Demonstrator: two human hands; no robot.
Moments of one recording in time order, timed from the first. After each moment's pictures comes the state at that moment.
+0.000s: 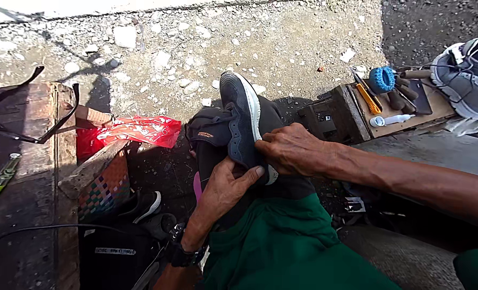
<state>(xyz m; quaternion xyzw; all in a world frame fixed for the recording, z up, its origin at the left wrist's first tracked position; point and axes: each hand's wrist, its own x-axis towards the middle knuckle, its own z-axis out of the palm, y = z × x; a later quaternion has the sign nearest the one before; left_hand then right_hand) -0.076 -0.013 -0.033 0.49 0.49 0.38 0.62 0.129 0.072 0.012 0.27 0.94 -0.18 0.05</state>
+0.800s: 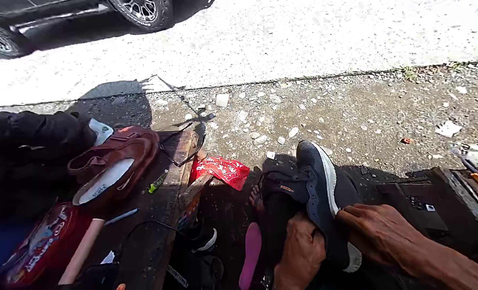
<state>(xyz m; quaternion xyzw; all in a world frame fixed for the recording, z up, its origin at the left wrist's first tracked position) -0.054 -0.011 -0.051 0.59 0.54 0.49 0.34 0.142 0.078 -0.015 0.26 0.96 -0.08 -0.12</state>
